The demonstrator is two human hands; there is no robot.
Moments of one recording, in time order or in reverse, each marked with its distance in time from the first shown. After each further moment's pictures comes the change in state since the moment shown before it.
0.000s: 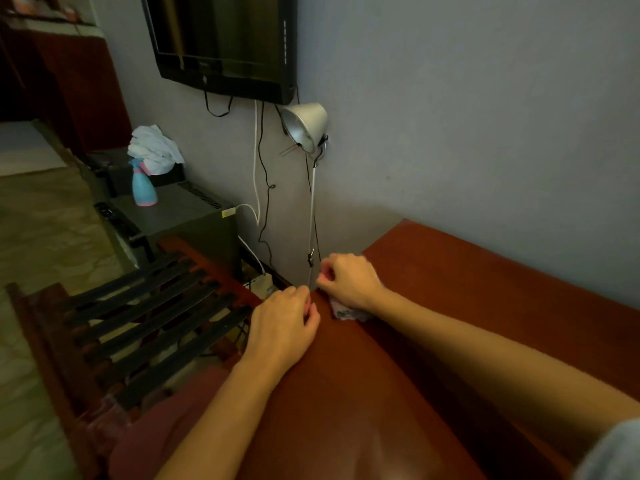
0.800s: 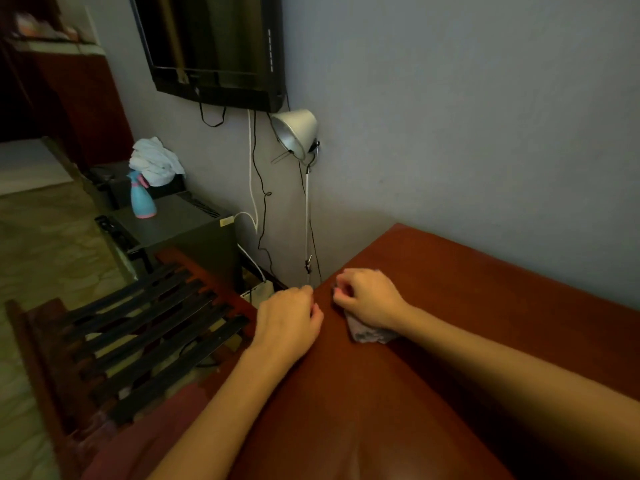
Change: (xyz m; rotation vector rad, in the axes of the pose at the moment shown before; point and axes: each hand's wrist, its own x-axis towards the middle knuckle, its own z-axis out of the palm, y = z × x) left_hand 0.033 0.032 0.001 0.095 -0.136 -0.051; right_hand -0.030 0.036 -0.019 0.020 -0.025 -0.040
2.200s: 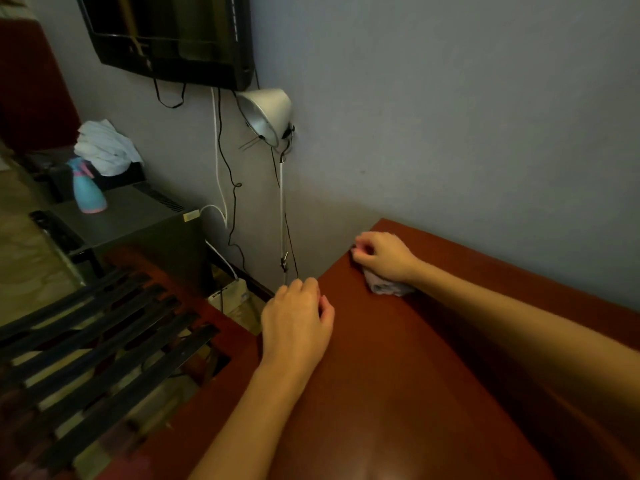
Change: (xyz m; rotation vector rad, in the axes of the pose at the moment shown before) left_hand 0.034 0.024 0.035 -0.127 0.132 -0.032; right_hand 0.064 0.108 0.000 0.065 0.043 0.138
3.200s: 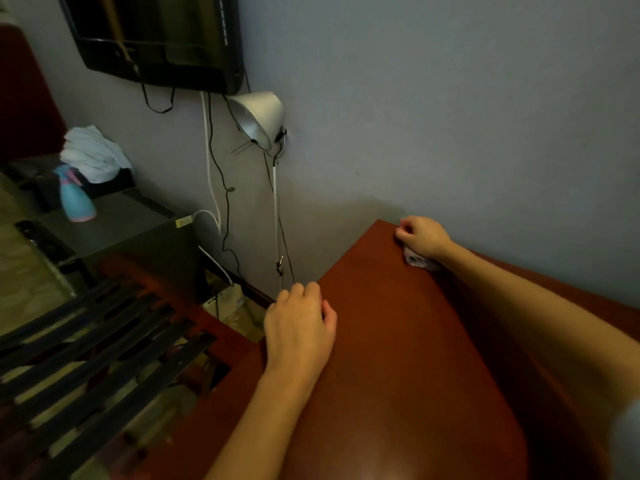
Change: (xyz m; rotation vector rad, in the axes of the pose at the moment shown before) left_hand 0.002 0.002 0.003 0.025 -0.006 0.015; right_hand 0.018 0.088 -0.022 -0.082 0.070 0.321
